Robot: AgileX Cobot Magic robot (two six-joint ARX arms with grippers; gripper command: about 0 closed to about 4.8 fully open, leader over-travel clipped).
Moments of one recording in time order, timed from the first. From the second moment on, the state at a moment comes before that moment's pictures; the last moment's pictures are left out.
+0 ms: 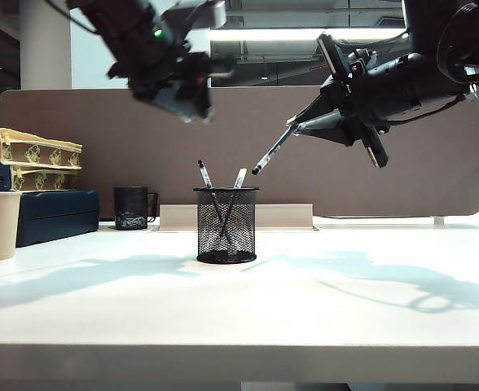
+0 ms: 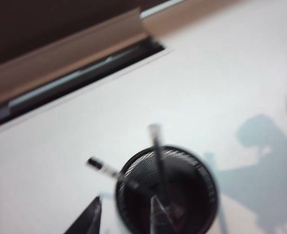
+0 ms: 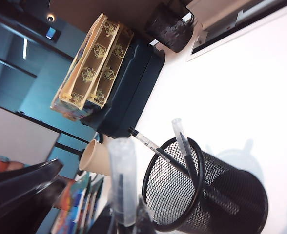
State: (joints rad) left arm -0.55 1.59 1.20 -0.03 -0.09 0.15; right arm 0.29 1.70 0.95 0.59 -0.55 0.84
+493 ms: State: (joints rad) left arm -0.53 1.59 1.20 -0.10 -0.09 0.14; right arm 0.33 1.73 1.13 0.48 -0.56 0.59
